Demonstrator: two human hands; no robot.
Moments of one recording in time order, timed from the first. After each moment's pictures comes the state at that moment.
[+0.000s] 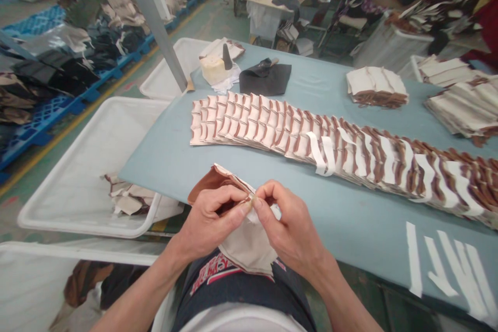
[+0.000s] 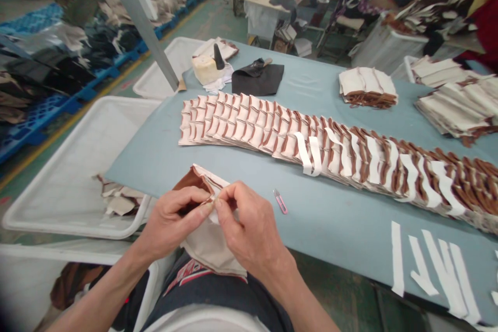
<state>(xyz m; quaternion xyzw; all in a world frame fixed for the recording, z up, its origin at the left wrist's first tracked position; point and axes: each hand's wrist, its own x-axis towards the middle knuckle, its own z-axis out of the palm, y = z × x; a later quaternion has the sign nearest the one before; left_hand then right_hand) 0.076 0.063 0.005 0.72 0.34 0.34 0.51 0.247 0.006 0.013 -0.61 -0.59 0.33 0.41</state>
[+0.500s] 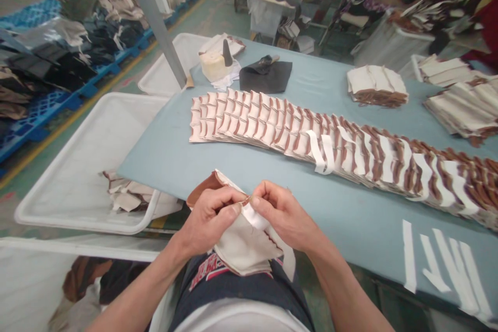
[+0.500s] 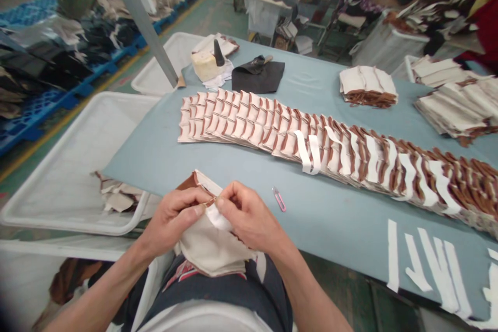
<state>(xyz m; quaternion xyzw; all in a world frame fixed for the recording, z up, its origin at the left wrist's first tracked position) 0.067 0.061 -0.010 0.69 0.34 0.28 0.57 0.256 0.014 -0.006 -0.53 -0.45 0.61 0.38</state>
